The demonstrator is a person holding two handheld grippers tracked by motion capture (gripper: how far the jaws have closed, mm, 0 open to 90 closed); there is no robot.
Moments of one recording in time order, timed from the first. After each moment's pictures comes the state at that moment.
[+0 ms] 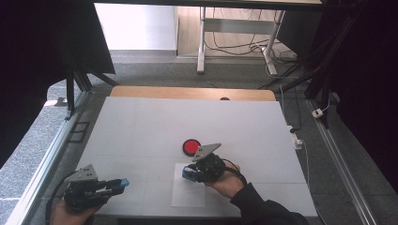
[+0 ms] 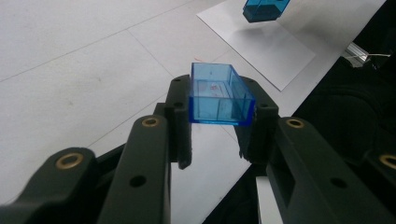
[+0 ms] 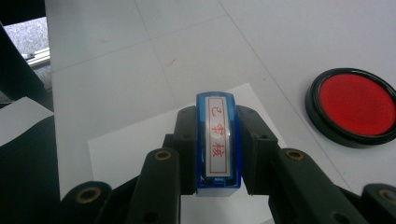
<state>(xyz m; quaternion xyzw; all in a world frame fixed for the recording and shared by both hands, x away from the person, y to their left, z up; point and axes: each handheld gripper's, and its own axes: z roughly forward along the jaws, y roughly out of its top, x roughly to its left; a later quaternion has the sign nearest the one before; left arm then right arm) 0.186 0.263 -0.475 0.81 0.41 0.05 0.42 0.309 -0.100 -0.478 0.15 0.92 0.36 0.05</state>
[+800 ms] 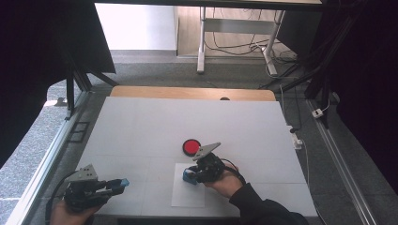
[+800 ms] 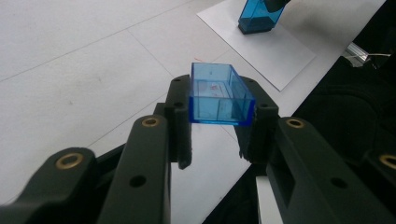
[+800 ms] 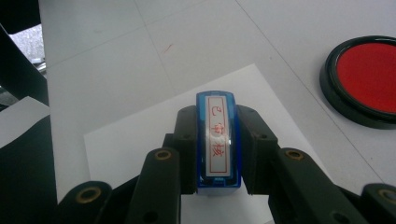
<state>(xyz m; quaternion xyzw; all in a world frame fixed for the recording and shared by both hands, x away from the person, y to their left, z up) 0.186 0.263 -0.475 0.81 0.41 0.05 0.42 0.317 -0.101 -0.494 0.18 0.92 0.35 0.01</state>
